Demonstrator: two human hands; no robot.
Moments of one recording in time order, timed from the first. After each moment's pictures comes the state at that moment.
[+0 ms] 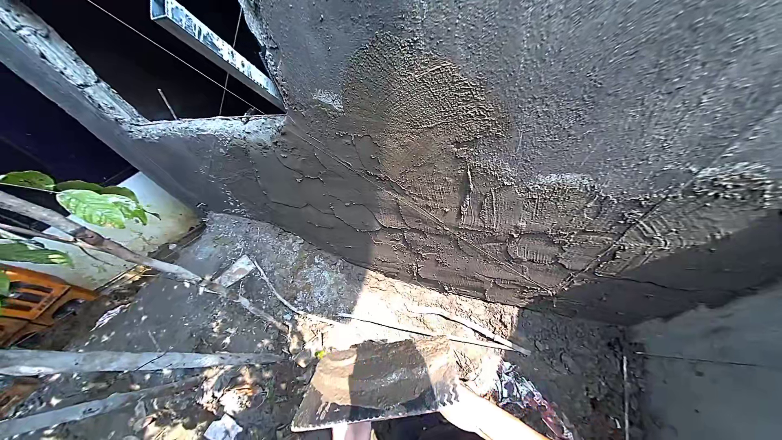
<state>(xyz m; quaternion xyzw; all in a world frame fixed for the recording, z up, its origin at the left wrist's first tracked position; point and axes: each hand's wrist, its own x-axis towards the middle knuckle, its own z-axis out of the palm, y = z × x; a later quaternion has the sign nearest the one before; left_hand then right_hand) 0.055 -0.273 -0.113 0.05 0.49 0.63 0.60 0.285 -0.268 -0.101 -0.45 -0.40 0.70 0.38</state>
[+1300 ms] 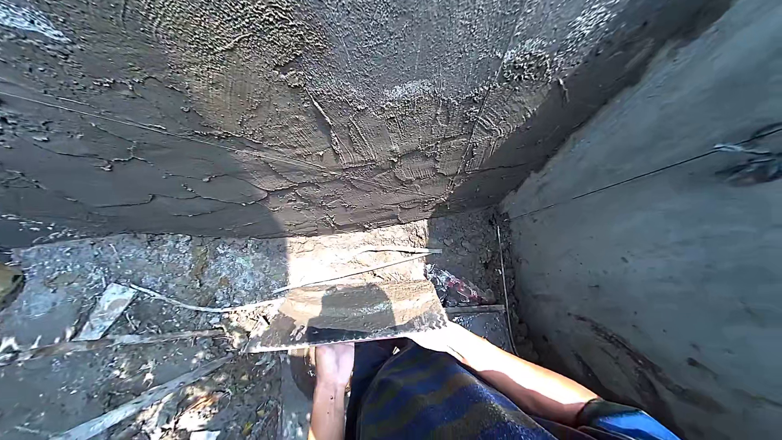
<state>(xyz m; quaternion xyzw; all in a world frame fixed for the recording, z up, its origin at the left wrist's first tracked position) 0.216 -0.267 -0.113 0.12 0.39 0.51 0.76 0.432 -0.357 -0.127 -0.60 -0.55 0.48 0.33</state>
